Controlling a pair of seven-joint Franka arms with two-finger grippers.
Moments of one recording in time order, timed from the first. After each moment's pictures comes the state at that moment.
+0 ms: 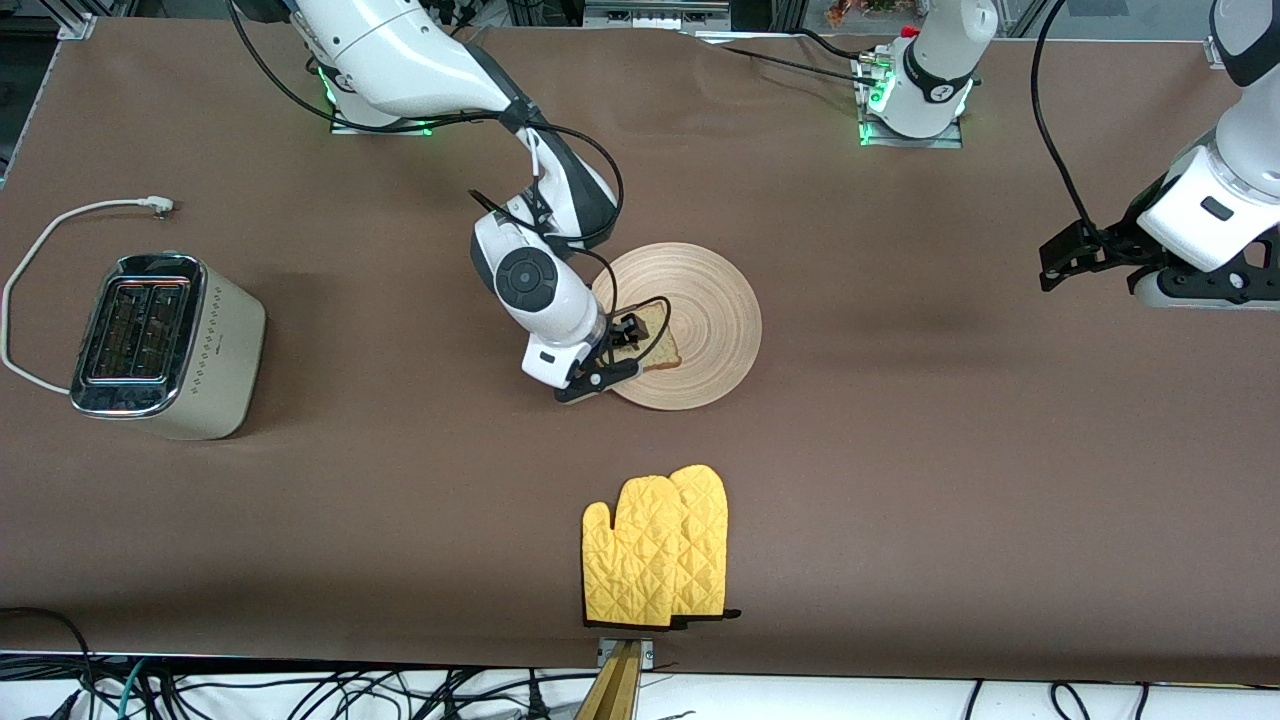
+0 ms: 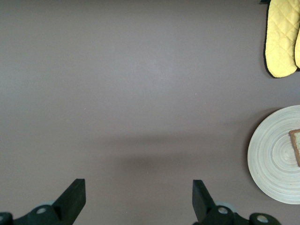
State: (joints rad) left arm -0.01 0.03 -0.06 -1.65 0.01 1.69 -0.06; right arm 0.63 0.73 0.05 -1.53 0.21 2.31 0.18
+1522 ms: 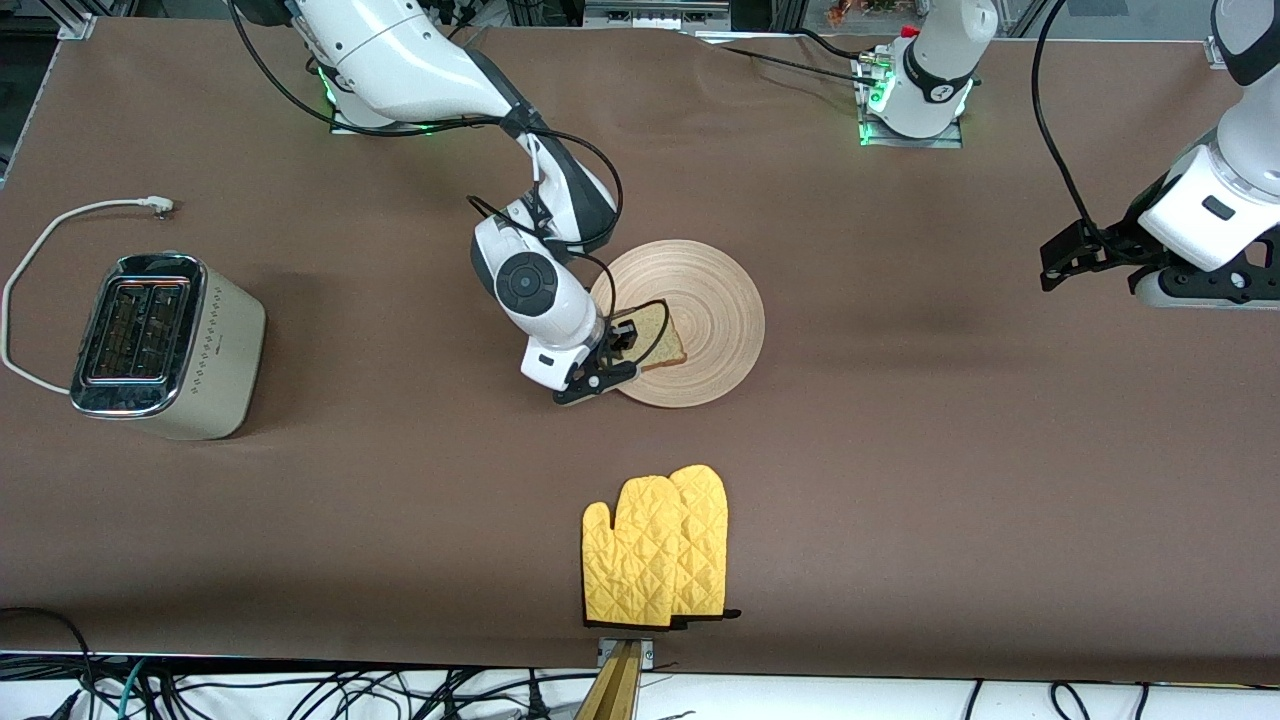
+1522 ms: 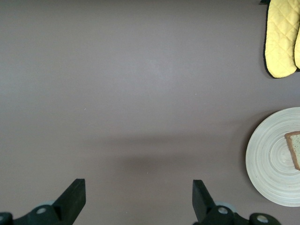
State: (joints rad) left arm -0.01 0.03 -0.06 -1.64 0.01 1.69 -0.06; right arm 0.63 0.74 0.04 -1.53 0.21 2.31 0.18
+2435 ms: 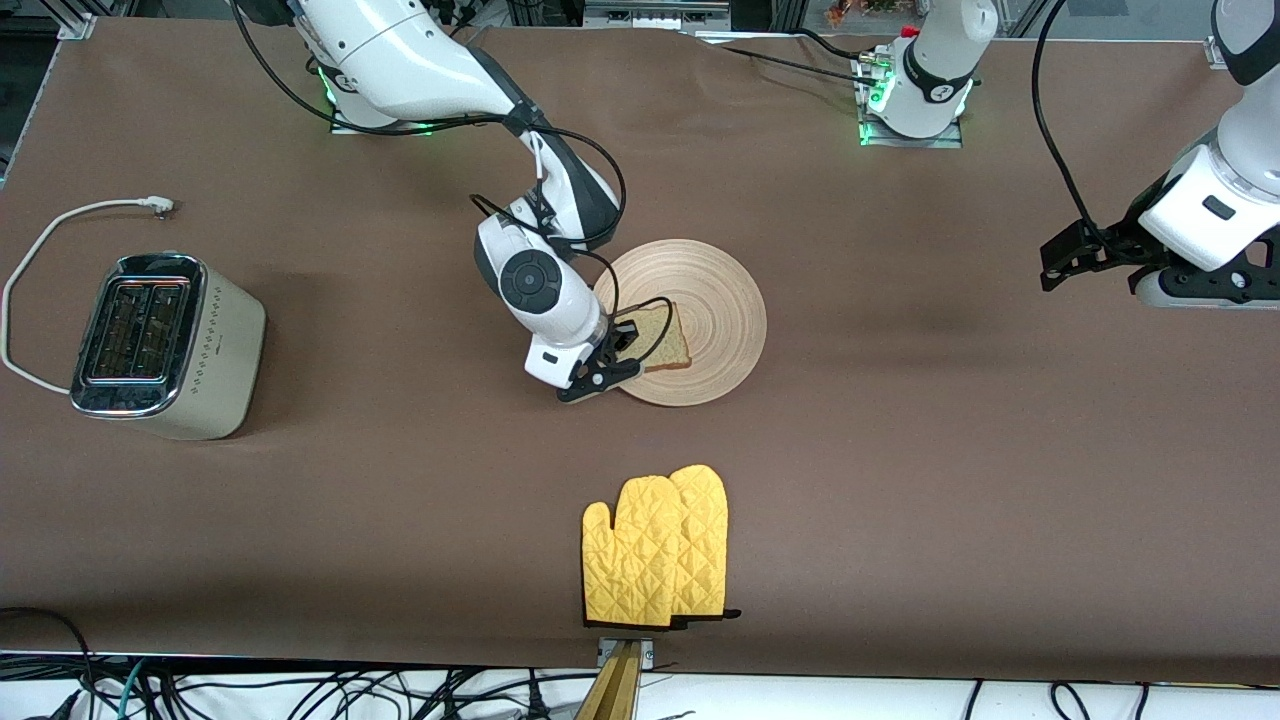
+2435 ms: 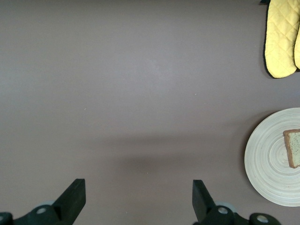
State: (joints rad) left arm -0.01 0.03 -0.06 -1.64 0.01 1.69 -0.06; right arm 0.63 0.74 0.04 -1.52 0.21 2.30 0.18
